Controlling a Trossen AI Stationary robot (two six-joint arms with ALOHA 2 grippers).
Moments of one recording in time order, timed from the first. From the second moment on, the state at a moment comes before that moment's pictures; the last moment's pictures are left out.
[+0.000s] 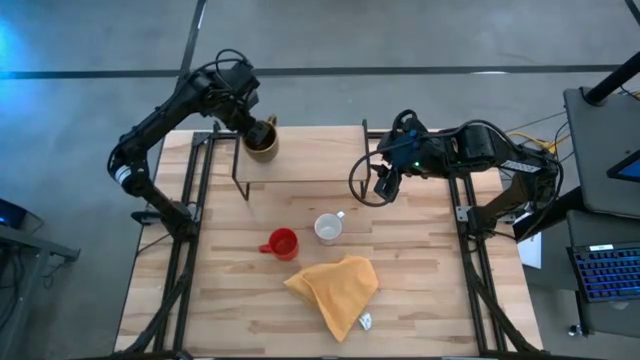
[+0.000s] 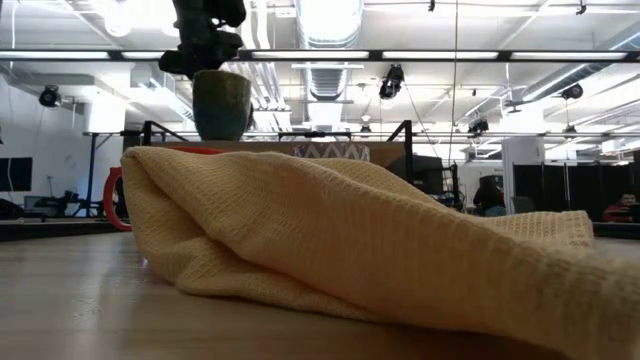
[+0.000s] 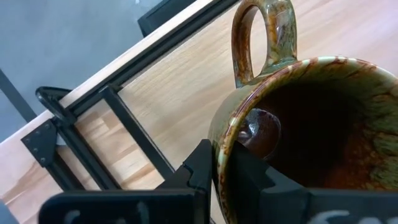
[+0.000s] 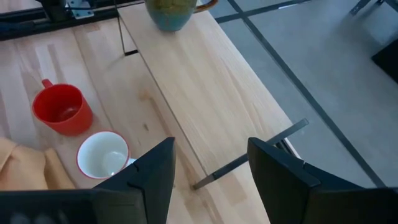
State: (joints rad) left arm 0.74 1.53 1.78 -1.44 -0.06 -0.20; right arm 0.05 1.52 1.95 -1.30 0.47 0.29
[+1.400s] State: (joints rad) left arm 0.64 1.31 1.74 -1.42 0.00 -0.35; right arm 0.05 1.52 1.95 -1.30 0.50 0.28
